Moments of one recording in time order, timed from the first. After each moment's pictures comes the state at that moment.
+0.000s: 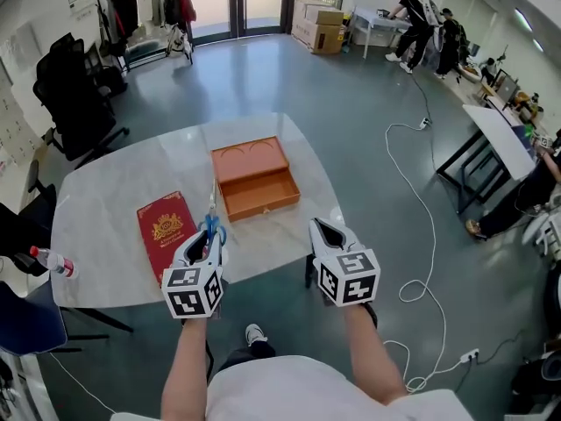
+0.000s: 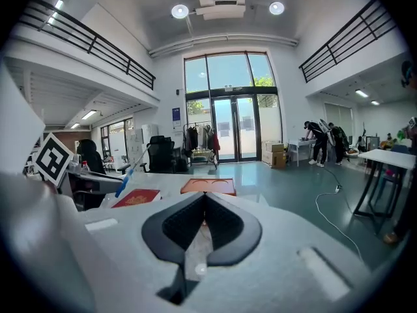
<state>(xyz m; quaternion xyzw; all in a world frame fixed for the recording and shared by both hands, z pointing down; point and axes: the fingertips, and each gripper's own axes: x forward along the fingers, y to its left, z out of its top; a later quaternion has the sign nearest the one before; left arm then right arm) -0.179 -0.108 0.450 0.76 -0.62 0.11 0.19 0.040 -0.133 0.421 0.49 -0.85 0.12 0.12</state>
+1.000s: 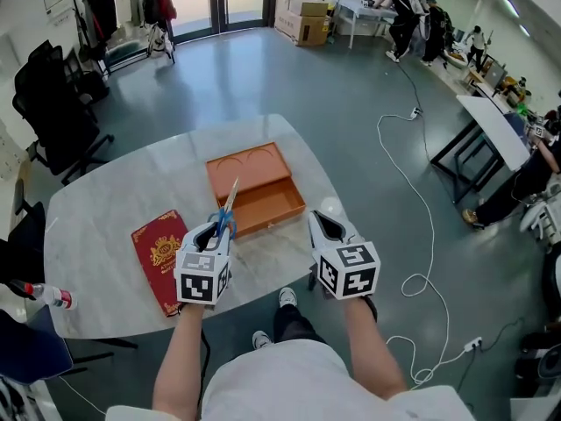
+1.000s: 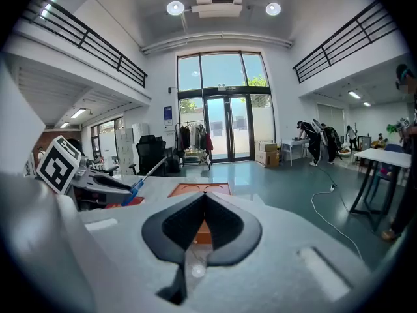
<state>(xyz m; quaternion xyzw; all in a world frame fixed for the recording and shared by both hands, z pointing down) -0.180 -0.203 0.483 0.81 -0.53 0.22 0.14 0.016 -0.205 0.433 0.53 -0.83 0.13 0.12</state>
